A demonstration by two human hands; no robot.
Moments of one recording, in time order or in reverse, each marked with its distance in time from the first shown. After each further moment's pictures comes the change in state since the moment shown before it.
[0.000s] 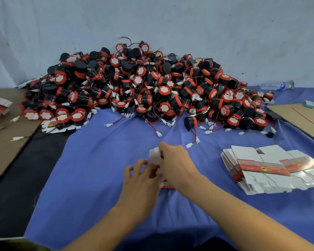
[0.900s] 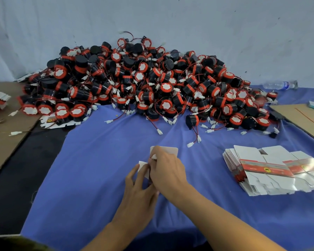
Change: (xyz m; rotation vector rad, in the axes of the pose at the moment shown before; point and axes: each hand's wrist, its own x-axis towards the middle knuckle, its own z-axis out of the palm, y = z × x) left_hand -0.031 -0.006 0.043 -0.346 0.148 -0.044; right_hand -0.003 -0.007 0.041 0.094 0.109 0.015
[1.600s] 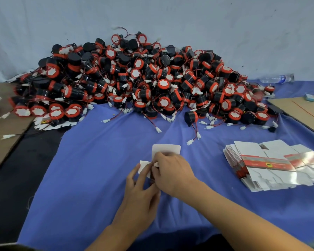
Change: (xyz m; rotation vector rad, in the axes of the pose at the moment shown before) left_hand -0.001 -0.003 -0.006 -0.116 -0.076 -0.019; right_hand 0.002 0.018 -0.001 -0.248 -0.126 -0.113
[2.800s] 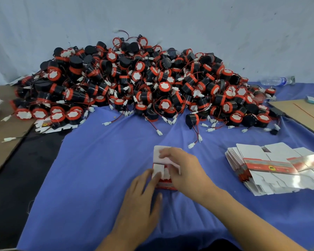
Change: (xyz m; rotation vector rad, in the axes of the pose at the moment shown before) left_hand -0.003 -0.004 0.001 -0.078 0.040 -0.044; right_hand -0.015 0.027 -0.014 0.560 0.132 -0.015
